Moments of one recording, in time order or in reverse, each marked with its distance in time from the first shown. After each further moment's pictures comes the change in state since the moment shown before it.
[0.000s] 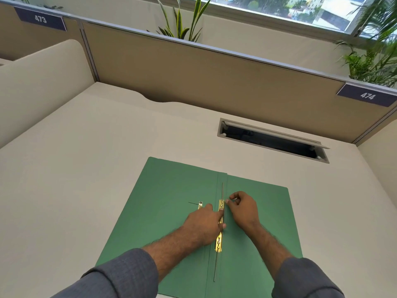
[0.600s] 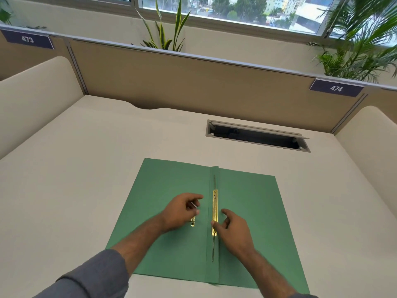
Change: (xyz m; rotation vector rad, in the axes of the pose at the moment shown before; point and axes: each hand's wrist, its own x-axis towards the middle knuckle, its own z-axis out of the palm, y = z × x) left_hand -0.029 -0.049 -0.019 -0.784 0.136 0.051; right_hand -0.098 0.004 -0.001 -0.030 -0.072 -0.006
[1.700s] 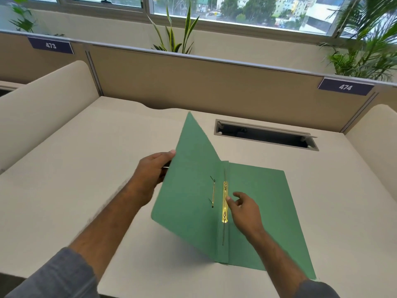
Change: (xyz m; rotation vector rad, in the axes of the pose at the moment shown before) left_hand -0.057 0.076 -0.092 -0.646 0.369 -0.132; right_hand -0.004 -0.038 -0.026 0.160 0.124 0.033
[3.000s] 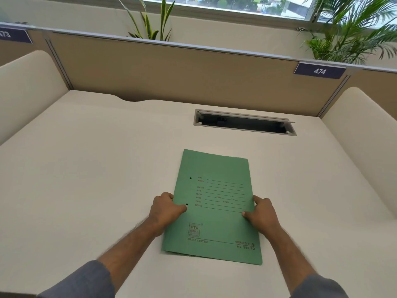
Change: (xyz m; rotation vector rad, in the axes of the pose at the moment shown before) left_hand -0.001 -0.125 0.063 0.688 0.065 -0.193; right_hand 0.017 0.088 -0.077 -0.270 -0.110 0.210
